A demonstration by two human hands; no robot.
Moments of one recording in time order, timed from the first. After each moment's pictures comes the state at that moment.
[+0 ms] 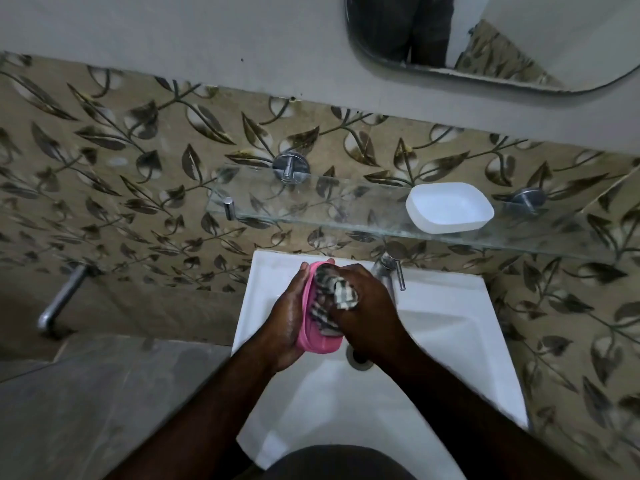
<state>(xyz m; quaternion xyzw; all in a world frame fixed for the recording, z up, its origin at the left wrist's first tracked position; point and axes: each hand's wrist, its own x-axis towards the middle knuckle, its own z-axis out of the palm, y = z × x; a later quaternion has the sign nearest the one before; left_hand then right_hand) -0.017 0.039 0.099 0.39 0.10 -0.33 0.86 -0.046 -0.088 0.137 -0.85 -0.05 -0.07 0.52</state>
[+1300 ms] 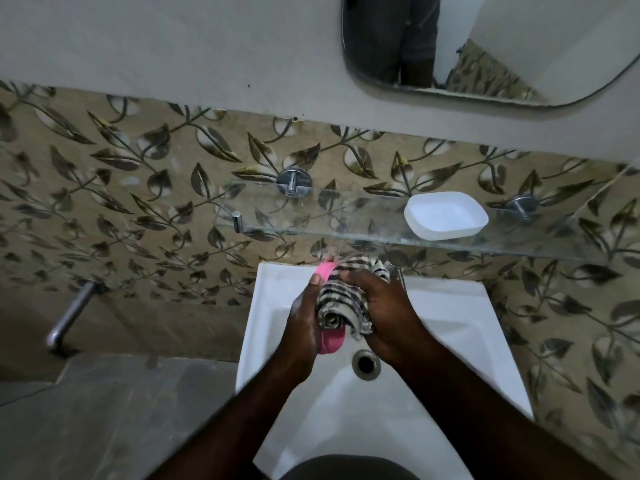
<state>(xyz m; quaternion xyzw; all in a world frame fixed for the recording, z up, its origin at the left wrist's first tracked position) -0.033 0.025 0.102 0.50 0.08 -0.15 0.85 -0.042 -0.082 0.166 -0.55 0.12 0.05 0.83</state>
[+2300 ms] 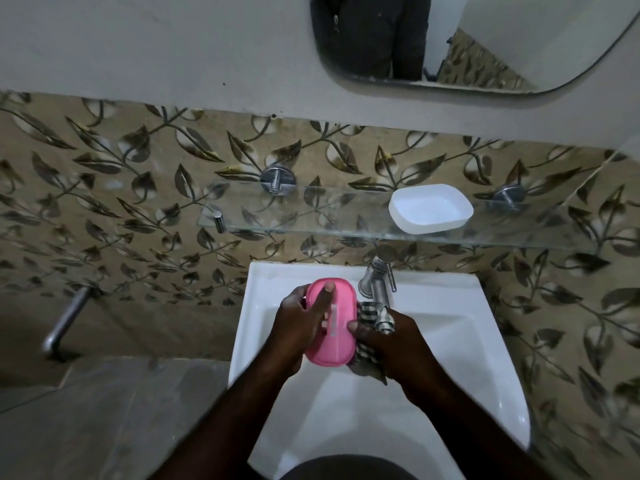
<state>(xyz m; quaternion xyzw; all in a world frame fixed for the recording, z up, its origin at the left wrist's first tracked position) -0.025 0.019 0.096 0.69 0.11 -0.17 0.70 -0.089 -0.132 0.120 -0.69 0.15 0.05 0.71</state>
